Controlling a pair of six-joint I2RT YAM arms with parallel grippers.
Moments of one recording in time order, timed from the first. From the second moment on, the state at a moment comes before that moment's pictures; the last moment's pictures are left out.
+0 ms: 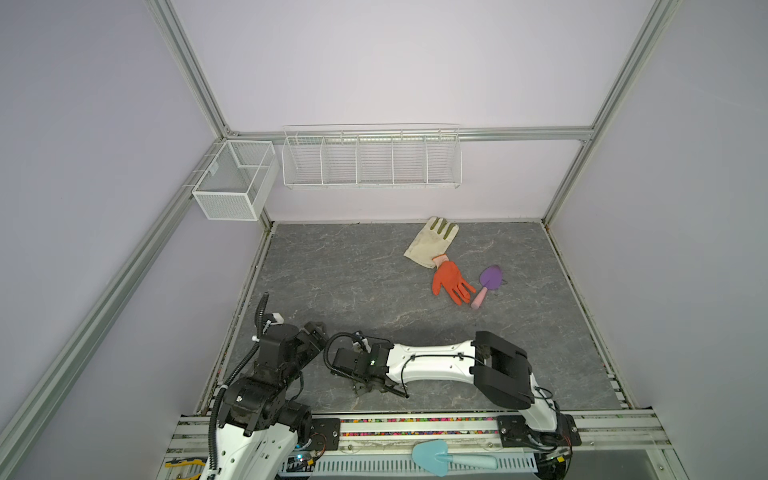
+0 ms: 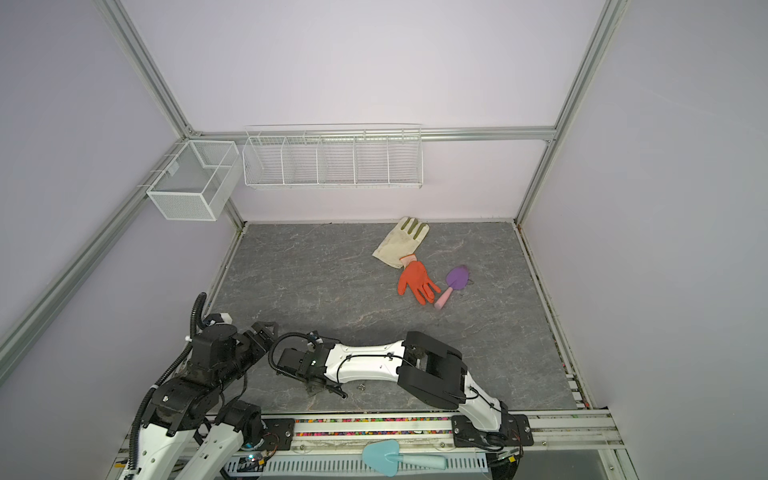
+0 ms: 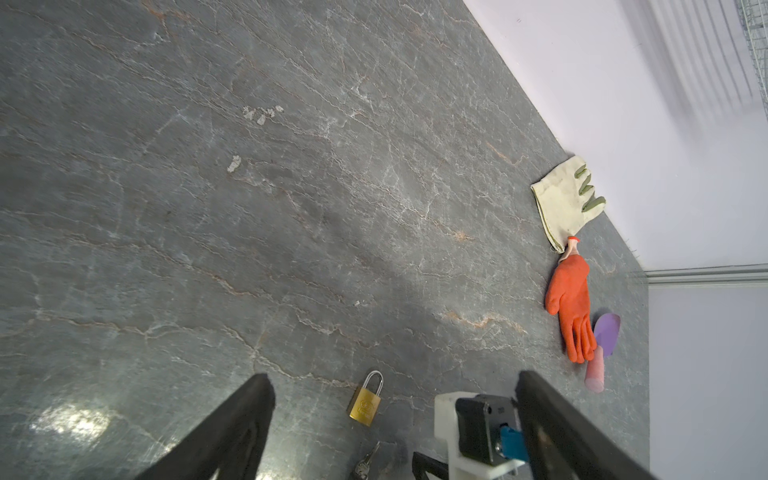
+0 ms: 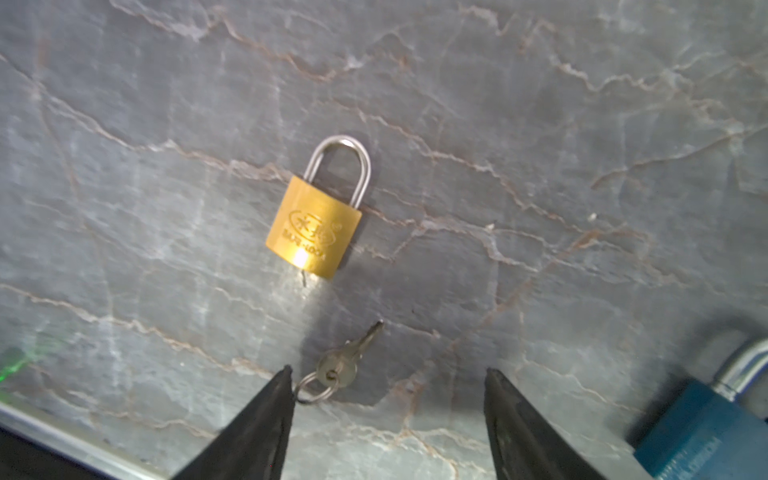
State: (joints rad) left arm -0.33 0.42 0.65 -0.92 -0.10 -0.94; right arm 1.38 2.14 1.60 -0.79 0.22 0.90
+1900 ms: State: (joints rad) left arm -0.33 0.35 0.68 -0.97 -0.20 -0.97; right arm 1.37 2.13 1.56 -0.73 0.14 0.54
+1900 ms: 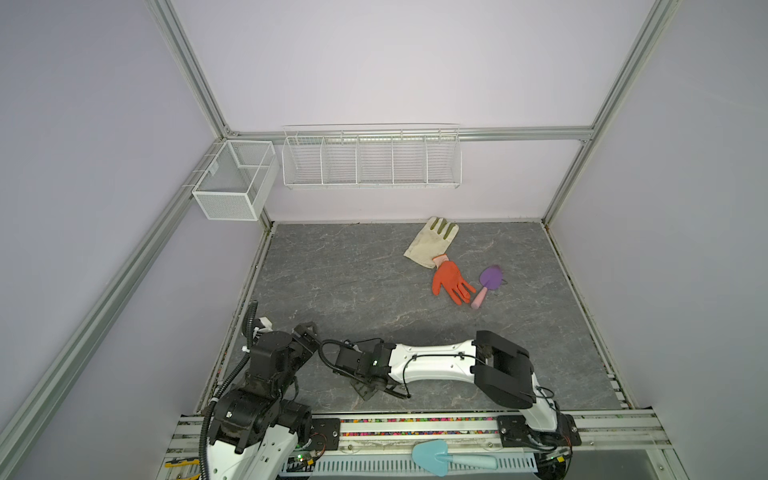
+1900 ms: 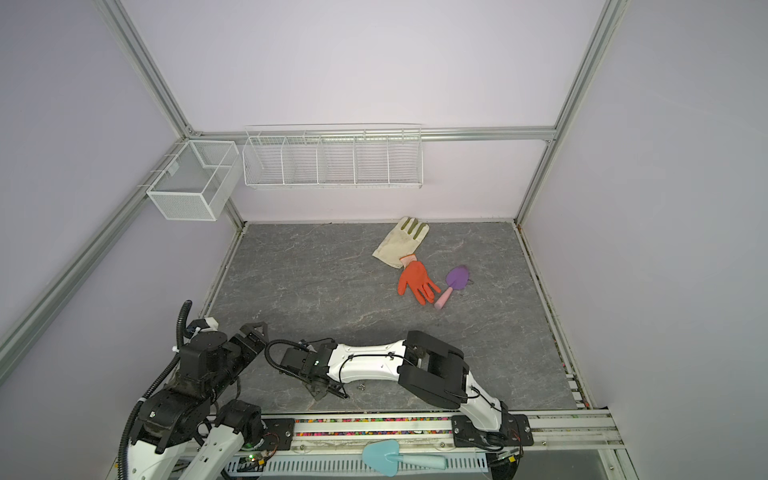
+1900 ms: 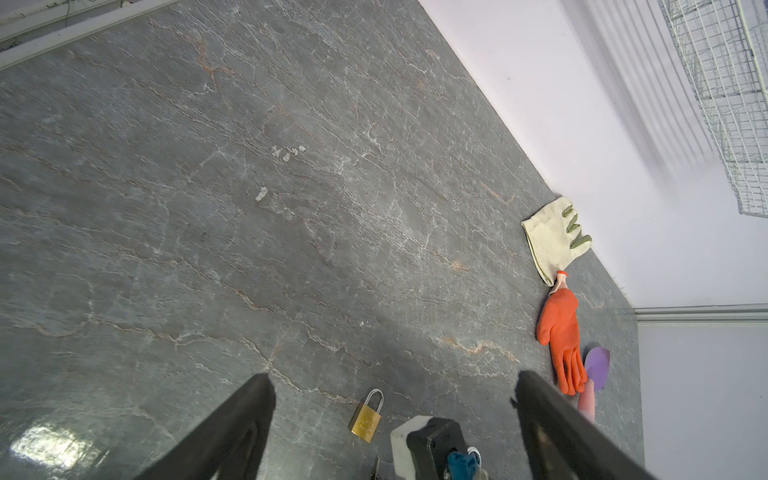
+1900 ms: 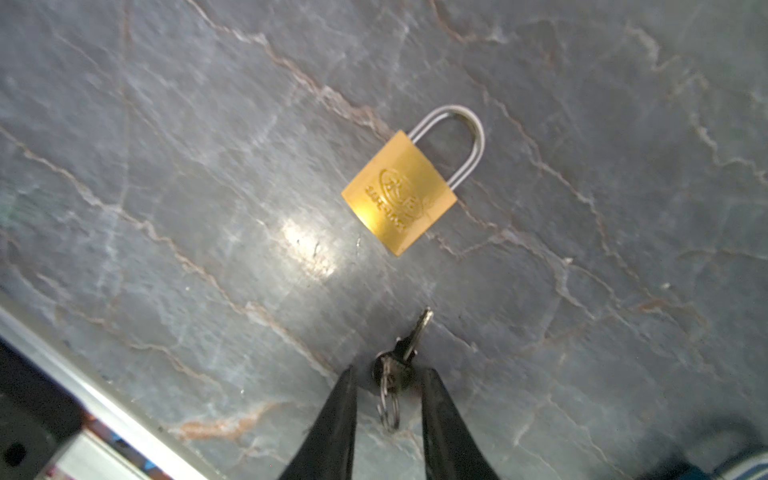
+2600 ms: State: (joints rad) left arm -0.33 0.35 0.68 -0.97 -0.21 -0.97; right arm 1.37 2.14 1.58 -0.73 0.15 0.52
